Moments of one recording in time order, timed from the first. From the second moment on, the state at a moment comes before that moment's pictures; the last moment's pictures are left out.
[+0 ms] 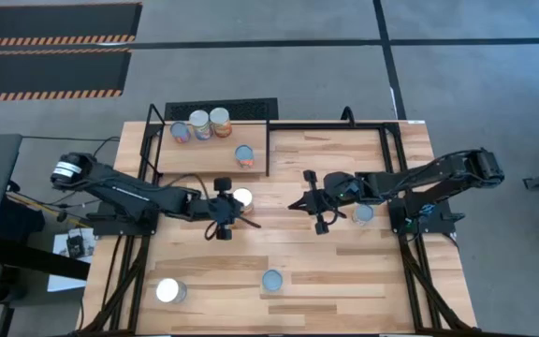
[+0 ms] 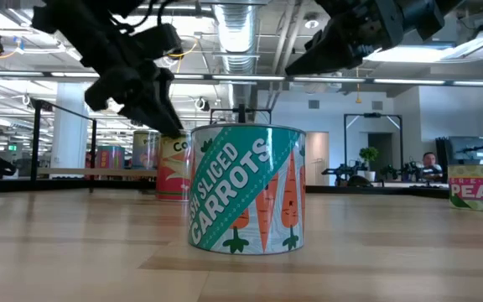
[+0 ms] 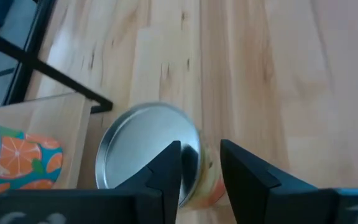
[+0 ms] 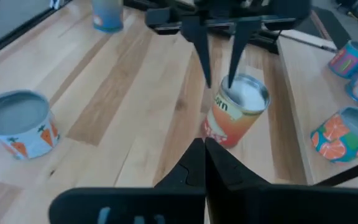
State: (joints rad) left arm -0.16 1.38 0.72 -0.18 -0.41 0.09; right arm 0.05 1.31 0.76 0.11 -0.02 -0.24
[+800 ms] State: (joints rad) left arm 0.17 1.18 0.93 -0.58 -0.46 -0.05; right arm 0.05 1.31 0.76 0.12 -0.02 -0.23
